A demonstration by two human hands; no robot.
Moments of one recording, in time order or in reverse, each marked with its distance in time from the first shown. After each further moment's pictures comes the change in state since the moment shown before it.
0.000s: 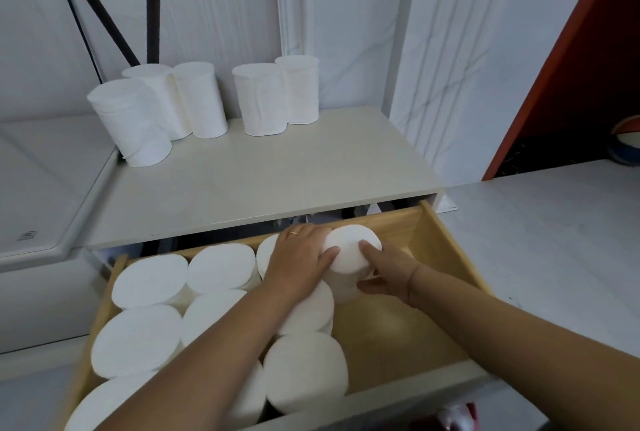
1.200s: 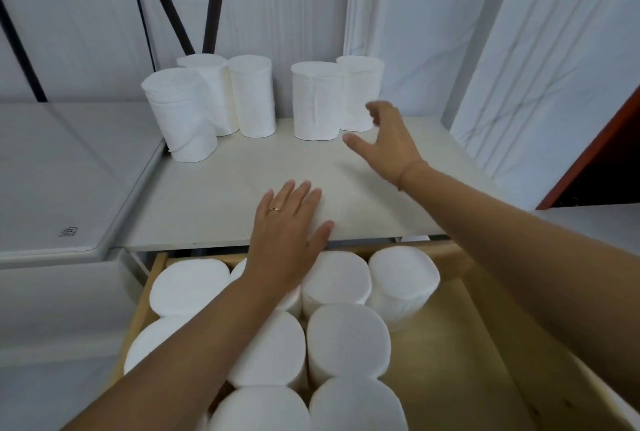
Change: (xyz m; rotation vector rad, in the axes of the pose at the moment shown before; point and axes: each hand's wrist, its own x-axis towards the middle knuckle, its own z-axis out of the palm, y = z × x) left_hand 0.008 -0.064 -0.068 0.213 0.194 -0.137; right_hand 0.088 -0.178 0.062 -0.604 0.267 -0.914
